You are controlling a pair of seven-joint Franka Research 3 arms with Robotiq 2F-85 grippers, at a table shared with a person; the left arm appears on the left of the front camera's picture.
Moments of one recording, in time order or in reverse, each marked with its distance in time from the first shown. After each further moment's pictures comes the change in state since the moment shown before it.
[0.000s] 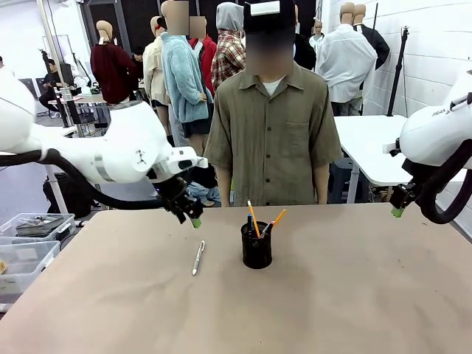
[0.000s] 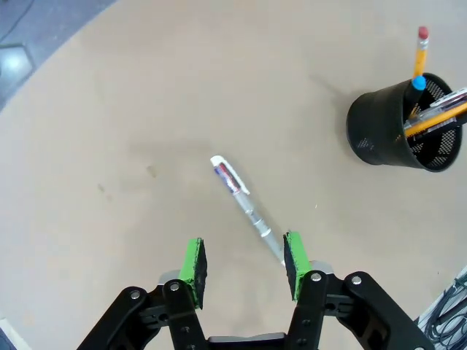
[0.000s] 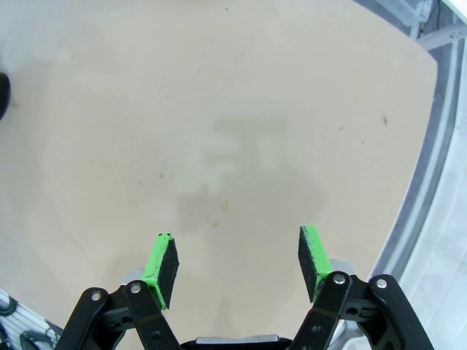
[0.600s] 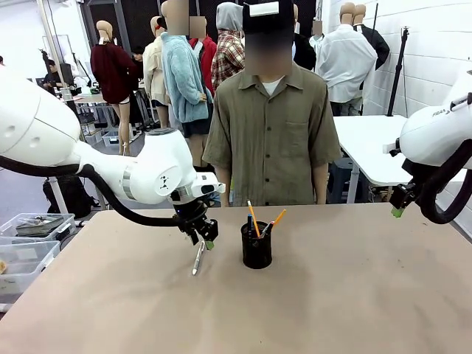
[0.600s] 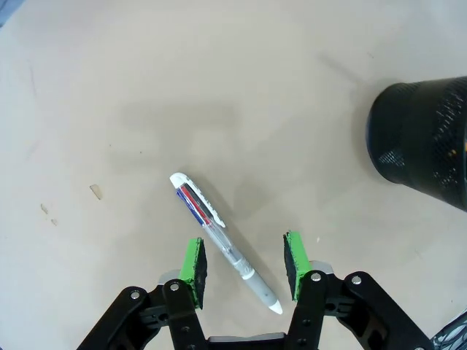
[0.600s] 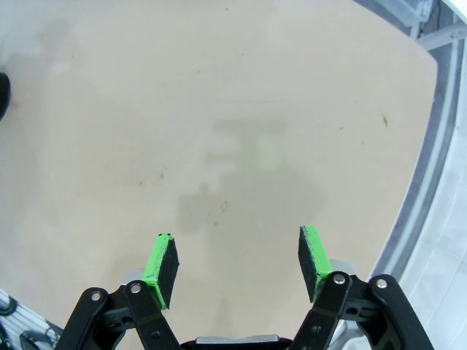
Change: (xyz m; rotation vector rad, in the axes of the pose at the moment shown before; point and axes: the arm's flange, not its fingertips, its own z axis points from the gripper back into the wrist) left arm 0.009 -0.024 -0.074 0.027 0.103 0.013; right arm 0.000 0.000 0.000 0.000 0.000 0.000
